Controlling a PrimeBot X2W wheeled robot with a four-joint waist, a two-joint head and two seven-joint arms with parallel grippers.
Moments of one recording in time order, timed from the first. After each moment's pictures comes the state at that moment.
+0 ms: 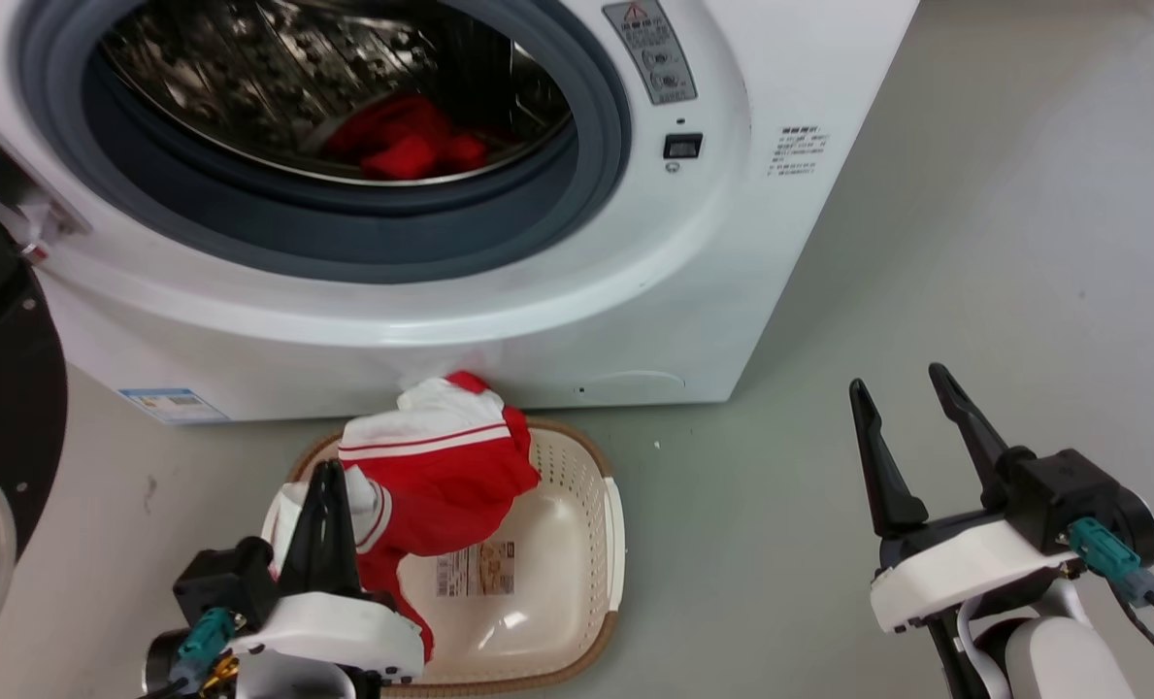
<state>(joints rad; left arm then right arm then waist) 0.00 0.09 -0.12 0.00 -0.32 0.13 -0.15 -0.10 -0.05 0.08 0.05 0.08 0.13 -0.11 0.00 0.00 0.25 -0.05</state>
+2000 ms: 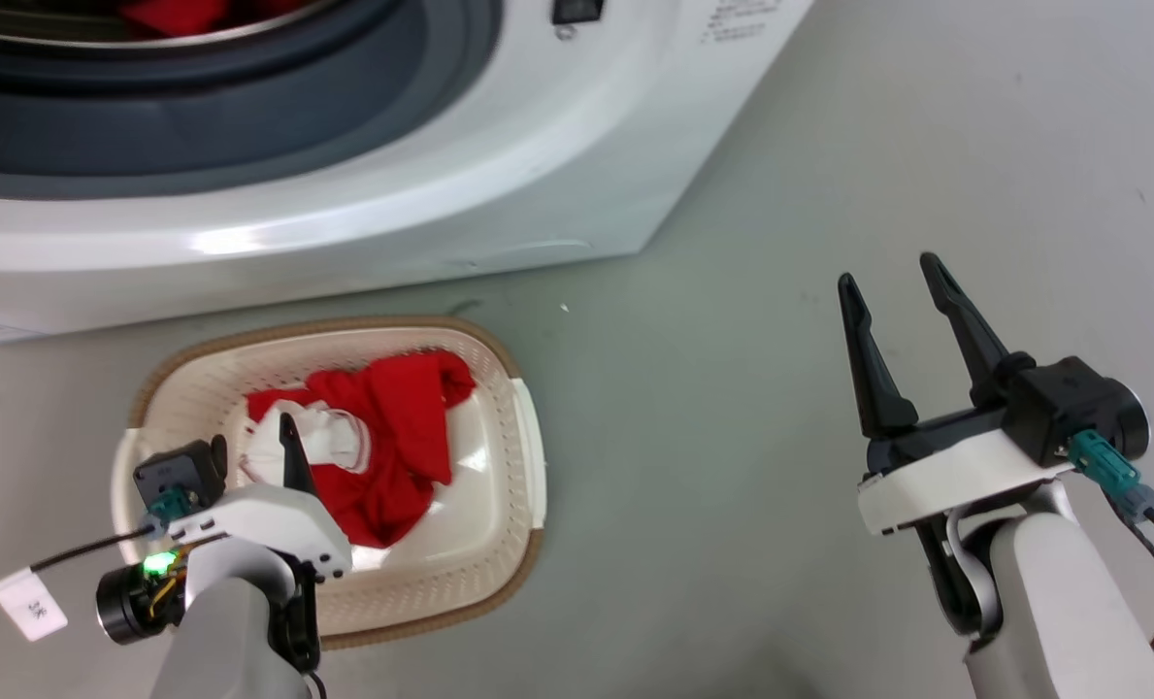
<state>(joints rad) -0.46 0.09 0.14 0.83 -0.22 0.06 -0.26 -0.33 -0.08 0.13 0.20 0.11 0.13 -0.24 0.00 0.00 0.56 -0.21</state>
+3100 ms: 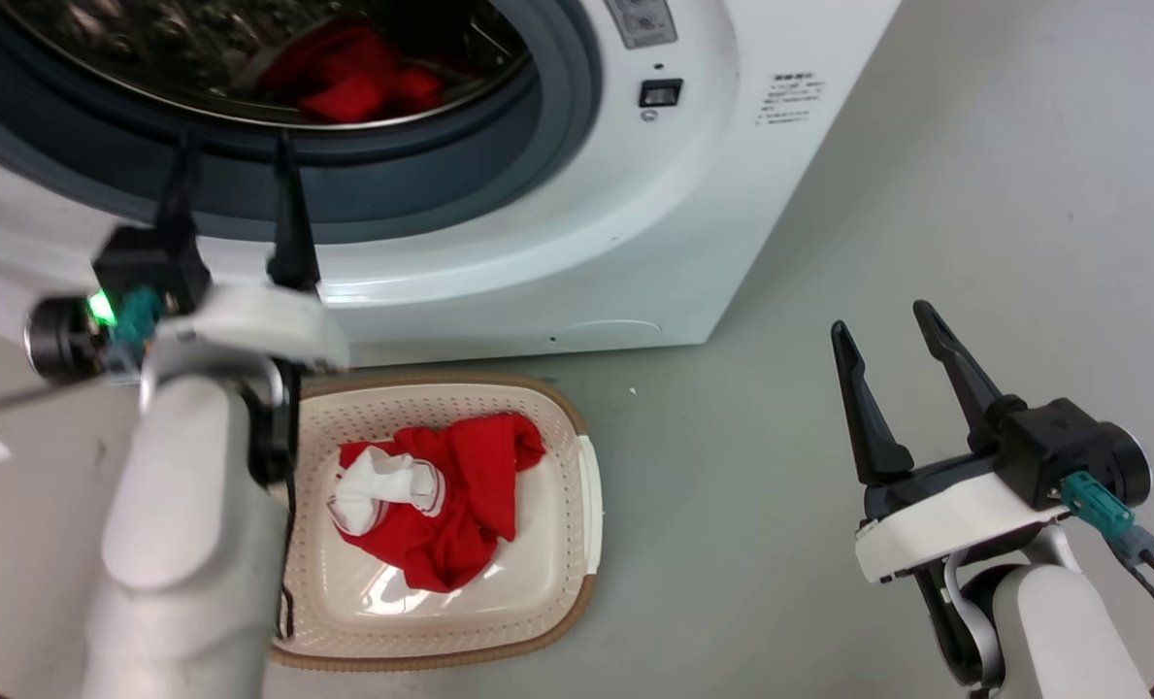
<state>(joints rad) -0.58 0.13 0.00 0.41 -0.11 0.02 -0.25 -0.20 -0.06 0.11 0.06 0.07 0.13 -0.13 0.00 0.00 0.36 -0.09</state>
